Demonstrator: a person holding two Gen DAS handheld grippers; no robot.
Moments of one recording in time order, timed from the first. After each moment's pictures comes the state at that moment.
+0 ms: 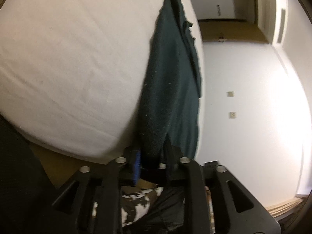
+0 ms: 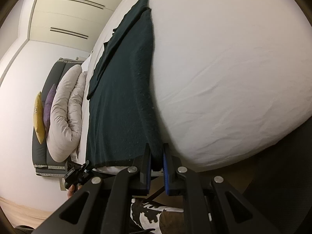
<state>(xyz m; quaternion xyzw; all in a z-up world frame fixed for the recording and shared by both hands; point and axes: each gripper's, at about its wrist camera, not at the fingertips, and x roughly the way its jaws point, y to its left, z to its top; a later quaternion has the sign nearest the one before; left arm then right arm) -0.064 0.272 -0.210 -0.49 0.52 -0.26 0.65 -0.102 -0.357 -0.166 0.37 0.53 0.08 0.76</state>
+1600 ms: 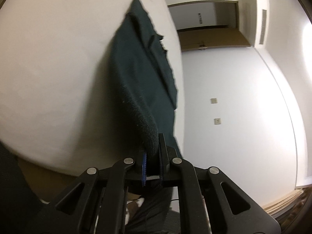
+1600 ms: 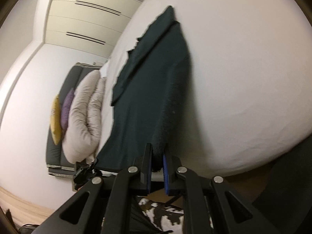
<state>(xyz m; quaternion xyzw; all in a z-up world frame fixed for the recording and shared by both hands) -0.061 0.277 -0.133 -0.50 0.45 -0.28 0.68 -0.090 -0.338 -0.114 0.39 0.48 0.14 0.77</state>
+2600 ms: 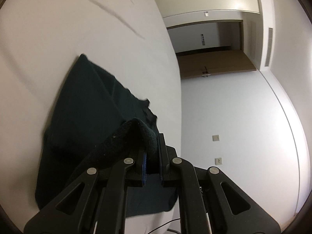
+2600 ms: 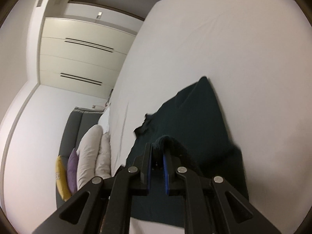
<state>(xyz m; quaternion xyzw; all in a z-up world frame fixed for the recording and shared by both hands) 0.262 0.243 -0.097 -0.53 0.41 -0.22 0.71 0.210 -0.391 -0.094 0.46 0.40 0.04 0.79</state>
